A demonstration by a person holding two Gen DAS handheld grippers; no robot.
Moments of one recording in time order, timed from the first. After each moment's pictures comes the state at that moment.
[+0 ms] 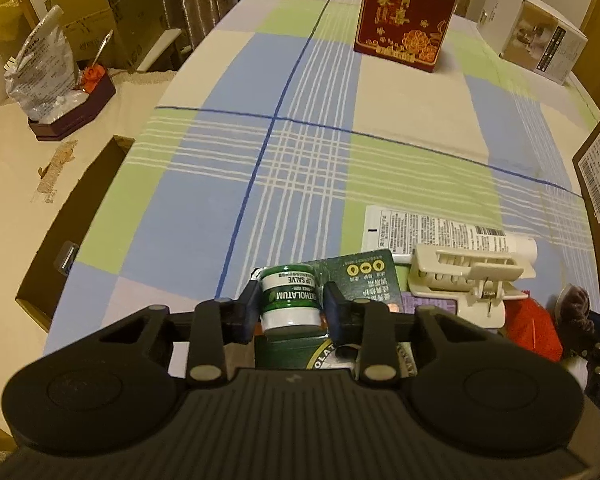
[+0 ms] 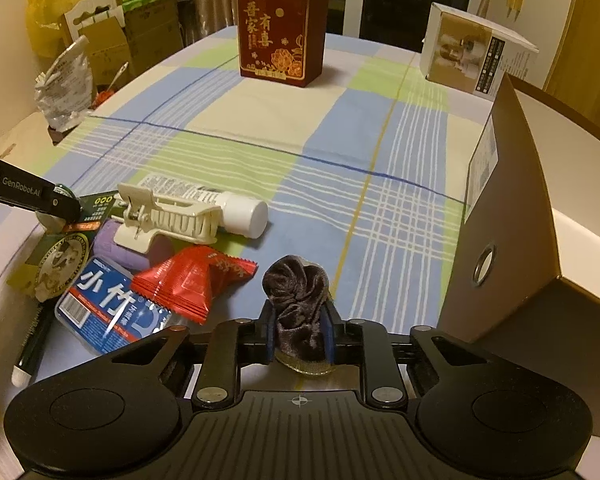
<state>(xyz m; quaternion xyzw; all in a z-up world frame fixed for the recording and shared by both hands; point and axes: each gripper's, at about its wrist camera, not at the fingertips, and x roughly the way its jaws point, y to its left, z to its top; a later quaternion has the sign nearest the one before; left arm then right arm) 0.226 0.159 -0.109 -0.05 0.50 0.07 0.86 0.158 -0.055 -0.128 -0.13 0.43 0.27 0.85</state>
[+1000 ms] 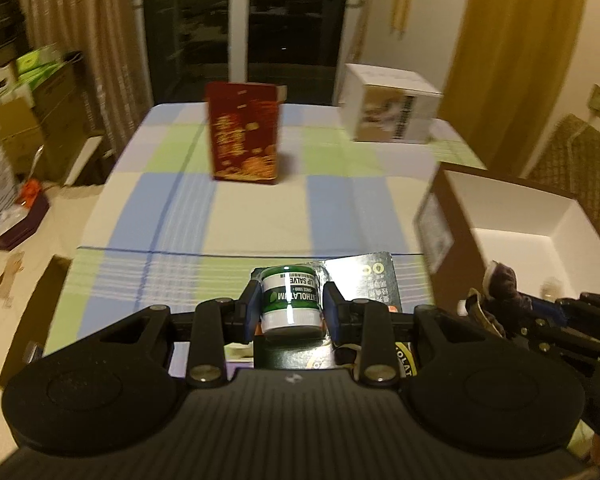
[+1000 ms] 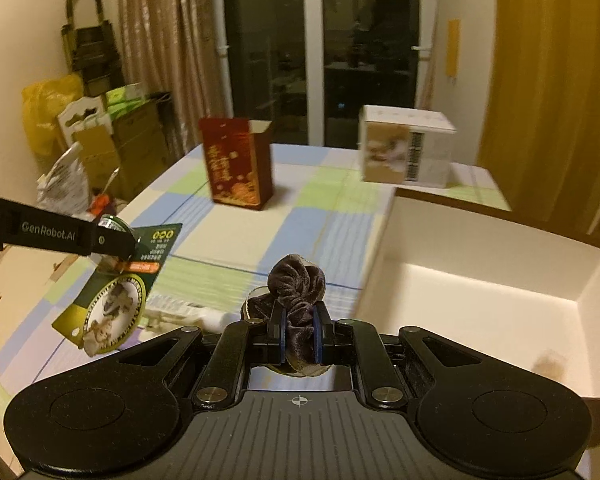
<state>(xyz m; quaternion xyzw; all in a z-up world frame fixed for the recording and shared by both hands) 0.195 0.042 0.018 -0.02 0.39 -0.06 0.92 0.131 -0.134 -0.012 -0.06 0.32 0.25 0.91</state>
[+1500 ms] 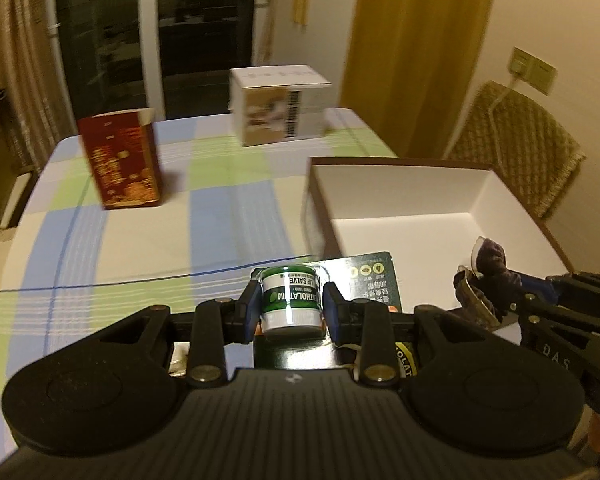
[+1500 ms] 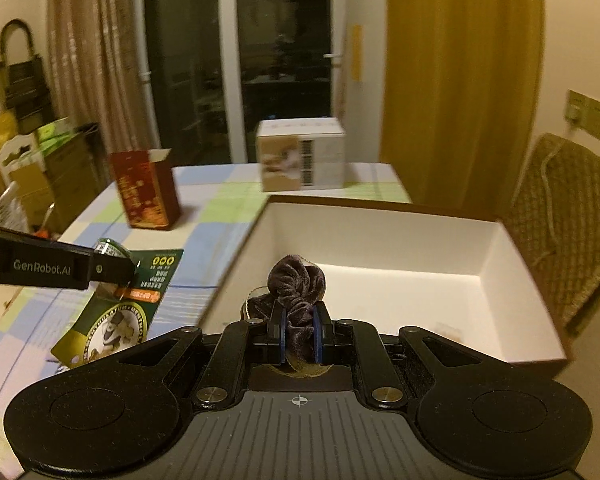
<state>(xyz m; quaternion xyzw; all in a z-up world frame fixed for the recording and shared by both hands) 0.192 -0.060 0.027 0.02 0.38 -0.16 0.91 0.118 -0.226 0.014 -0.03 0.31 0.14 0.94</state>
